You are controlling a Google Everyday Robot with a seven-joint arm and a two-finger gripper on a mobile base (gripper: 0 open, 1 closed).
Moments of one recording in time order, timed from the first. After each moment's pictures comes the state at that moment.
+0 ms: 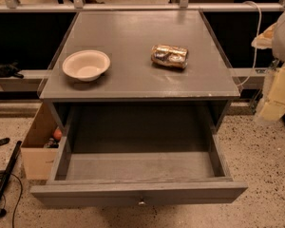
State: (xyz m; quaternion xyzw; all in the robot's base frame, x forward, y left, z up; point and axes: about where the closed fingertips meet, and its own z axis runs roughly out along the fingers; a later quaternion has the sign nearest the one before) arm 0.438 -0.217 0.976 -0.60 0.78 -0.03 0.16
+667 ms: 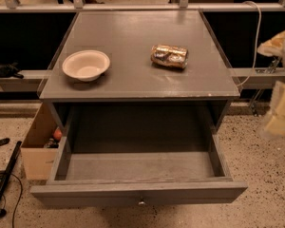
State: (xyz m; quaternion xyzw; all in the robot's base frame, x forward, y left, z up) arm 0.418 -0.216 0.973 -0.60 0.78 -0.03 0.19
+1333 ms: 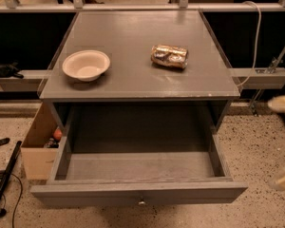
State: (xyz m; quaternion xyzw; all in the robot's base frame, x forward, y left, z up) arm 0.353 -0.237 0.912 -0.57 0.79 0.05 0.24
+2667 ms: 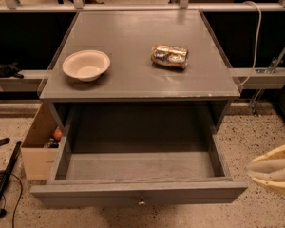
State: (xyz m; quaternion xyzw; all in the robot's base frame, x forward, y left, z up) arm 0.308 -0.211 0.873 -0.56 0.75 0.15 0.32
